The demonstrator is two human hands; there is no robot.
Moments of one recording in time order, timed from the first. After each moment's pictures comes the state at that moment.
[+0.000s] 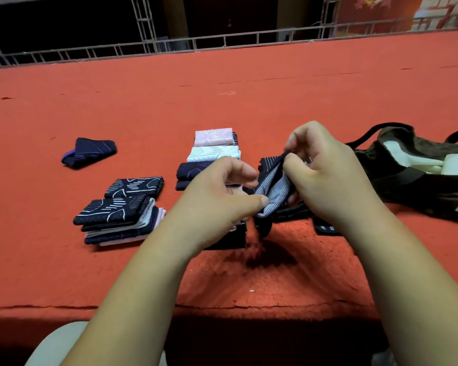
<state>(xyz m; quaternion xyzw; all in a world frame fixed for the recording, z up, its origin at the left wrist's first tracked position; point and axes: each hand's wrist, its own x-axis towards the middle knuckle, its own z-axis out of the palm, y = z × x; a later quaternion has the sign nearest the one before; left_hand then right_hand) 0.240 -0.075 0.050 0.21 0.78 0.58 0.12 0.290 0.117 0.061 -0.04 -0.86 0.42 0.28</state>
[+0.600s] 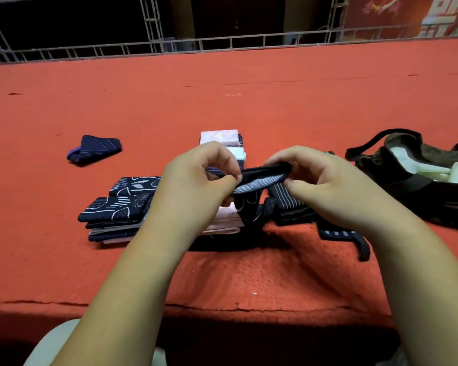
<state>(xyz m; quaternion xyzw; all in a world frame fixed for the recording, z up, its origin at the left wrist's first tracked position) 0.236 -0.092 0.066 0.21 0.83 0.51 -0.08 0.288 0.134 0.059 0.07 -0.89 0.44 0.13</state>
